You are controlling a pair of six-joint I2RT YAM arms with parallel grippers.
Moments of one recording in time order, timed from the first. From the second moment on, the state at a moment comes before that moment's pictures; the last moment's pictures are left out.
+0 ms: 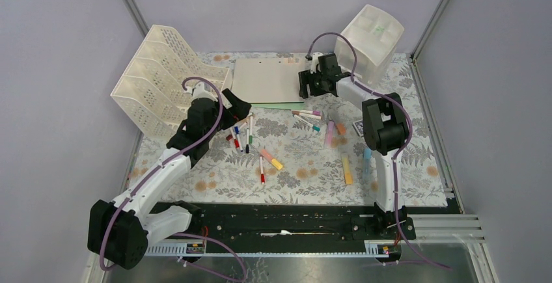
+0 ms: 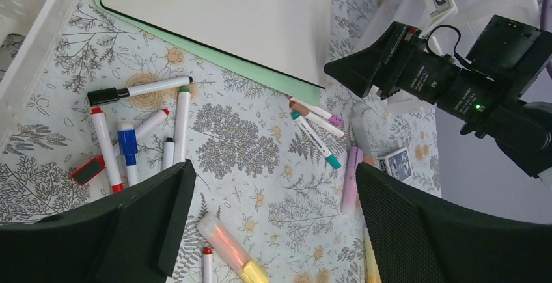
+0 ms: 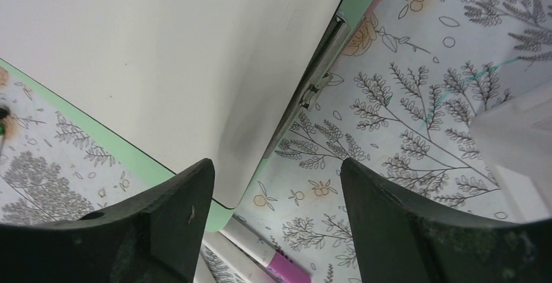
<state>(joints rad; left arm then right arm) -0.39 1.06 0.74 -0.06 -0.06 -0.79 0.33 2.22 1.69 -0.26 -0.21 0.03</state>
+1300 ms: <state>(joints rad) -0.39 1.10 0.78 -0.08 0.00 -0.84 0.34 2.20 1.57 -0.06 -0.35 0.39</state>
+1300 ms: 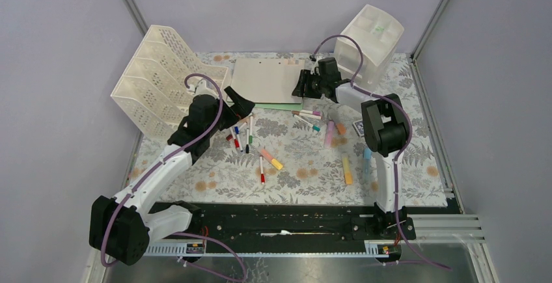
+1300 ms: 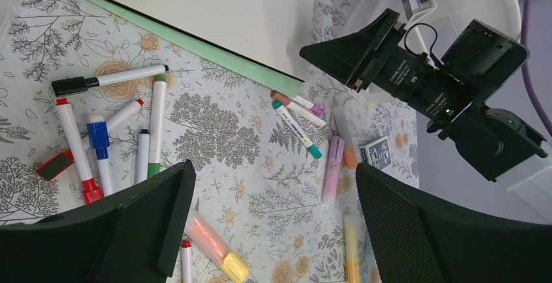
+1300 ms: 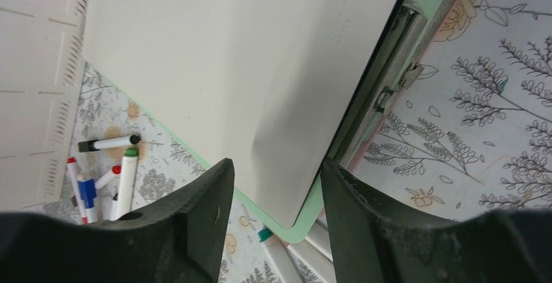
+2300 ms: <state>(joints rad) -0.40 1.32 0.69 0.30 0.16 -0.64 0.36 2.10 1.55 -0.04 -0.38 0.66</state>
